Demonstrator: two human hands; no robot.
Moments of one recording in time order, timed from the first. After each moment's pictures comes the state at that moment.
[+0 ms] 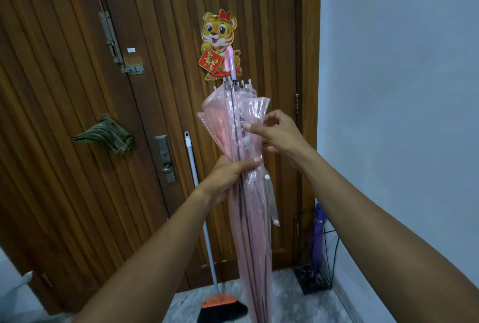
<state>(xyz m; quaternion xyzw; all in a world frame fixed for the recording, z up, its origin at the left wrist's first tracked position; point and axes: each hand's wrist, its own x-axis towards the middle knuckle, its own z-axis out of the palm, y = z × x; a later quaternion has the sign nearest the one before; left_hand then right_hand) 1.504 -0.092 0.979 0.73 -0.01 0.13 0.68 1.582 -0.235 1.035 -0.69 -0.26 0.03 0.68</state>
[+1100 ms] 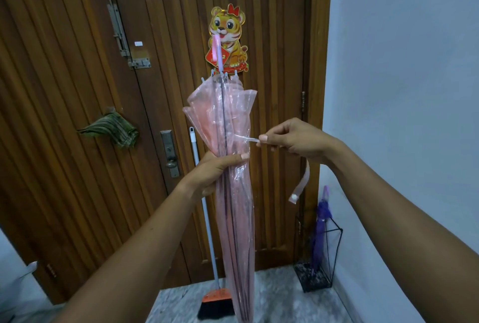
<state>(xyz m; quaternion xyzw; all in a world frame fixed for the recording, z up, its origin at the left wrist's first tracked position) 1.481 -0.053 0.983 0.70 0.01 0.12 0.70 1.587 -0.262 1.040 -0.75 -0.43 0.14 0.49</state>
